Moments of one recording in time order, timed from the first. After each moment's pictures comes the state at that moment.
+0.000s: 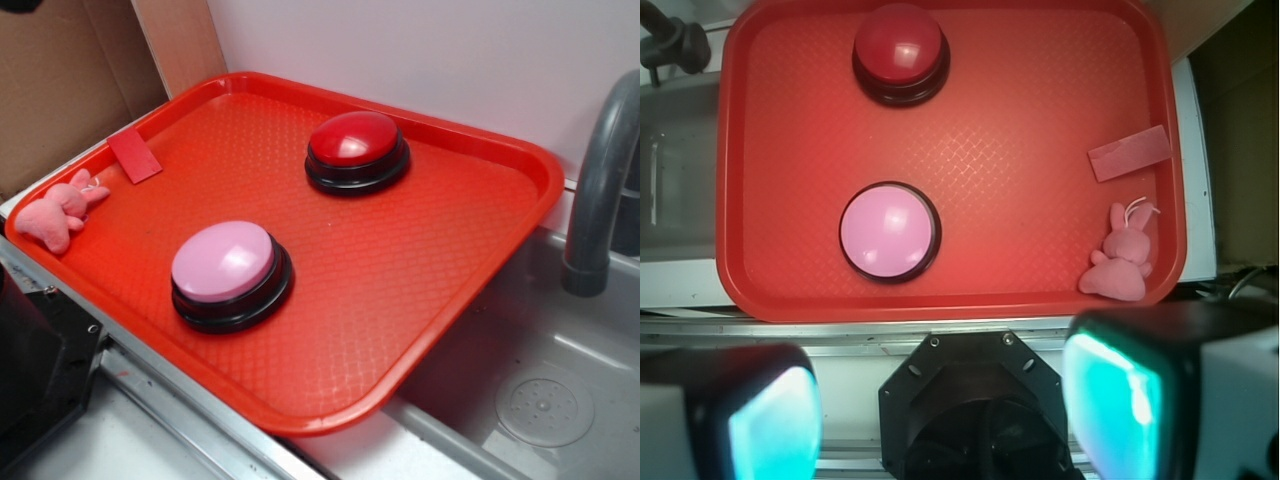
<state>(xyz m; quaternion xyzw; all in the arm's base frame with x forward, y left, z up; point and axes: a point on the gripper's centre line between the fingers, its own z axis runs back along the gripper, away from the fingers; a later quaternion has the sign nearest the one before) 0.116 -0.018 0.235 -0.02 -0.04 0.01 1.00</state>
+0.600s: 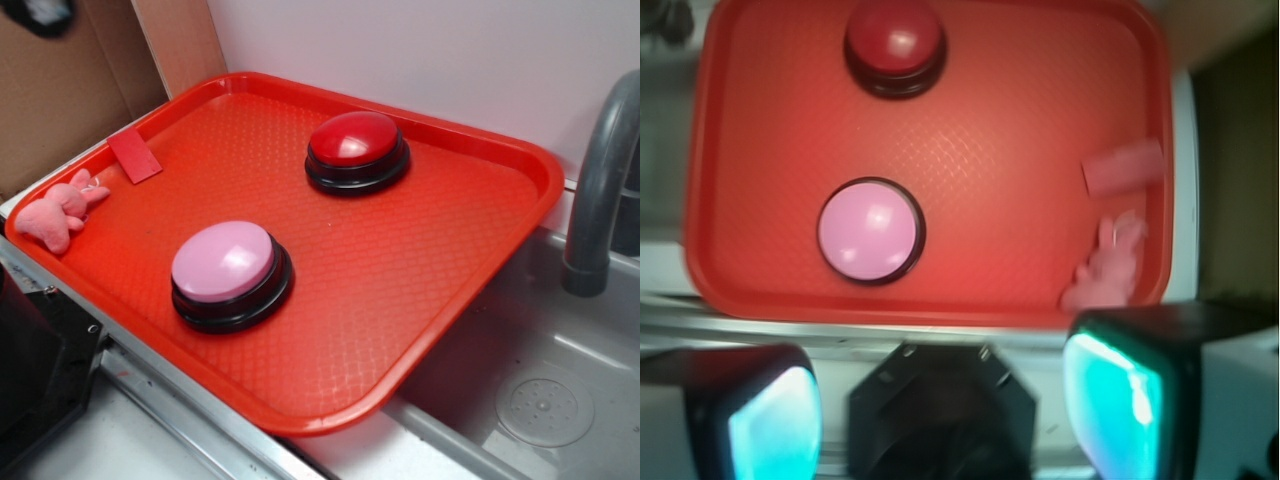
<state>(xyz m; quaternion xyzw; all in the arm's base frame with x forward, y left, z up) 0.151 -0.024 0.205 0.04 0.01 -0.09 1.00</state>
